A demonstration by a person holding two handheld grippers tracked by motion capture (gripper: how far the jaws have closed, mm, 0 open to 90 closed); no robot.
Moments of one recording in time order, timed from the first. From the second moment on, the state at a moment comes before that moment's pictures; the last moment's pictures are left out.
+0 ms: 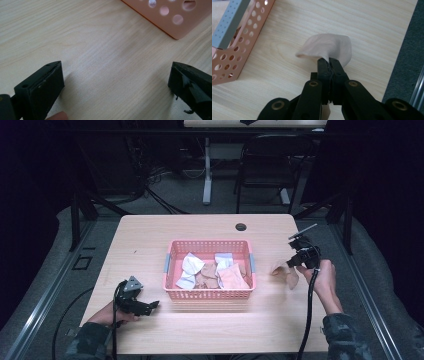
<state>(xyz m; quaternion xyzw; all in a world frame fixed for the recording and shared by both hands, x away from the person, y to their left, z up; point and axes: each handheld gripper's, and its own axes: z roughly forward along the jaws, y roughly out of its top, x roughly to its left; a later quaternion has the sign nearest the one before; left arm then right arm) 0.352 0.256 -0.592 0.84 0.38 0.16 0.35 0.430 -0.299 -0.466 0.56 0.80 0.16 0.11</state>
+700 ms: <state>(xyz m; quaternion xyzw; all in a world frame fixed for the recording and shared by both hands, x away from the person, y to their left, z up) 0.352 0.256 -0.592 0.84 0.38 0.16 0.35 0.418 -0.295 -0.450 0.54 0.81 0.21 0.10</state>
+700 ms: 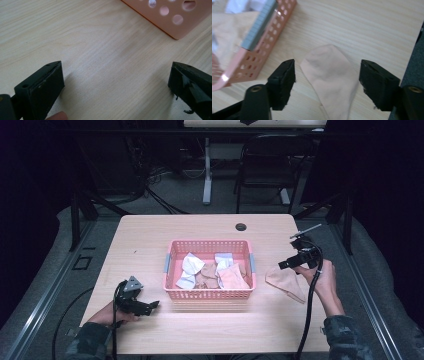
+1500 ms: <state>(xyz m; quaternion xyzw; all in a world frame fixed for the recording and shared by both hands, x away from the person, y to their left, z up) 0.352 0.256 -0.592 0.84 0.38 0.16 0.35 0.417 -0.203 -0.415 0.45 0.85 0.25 0.10</state>
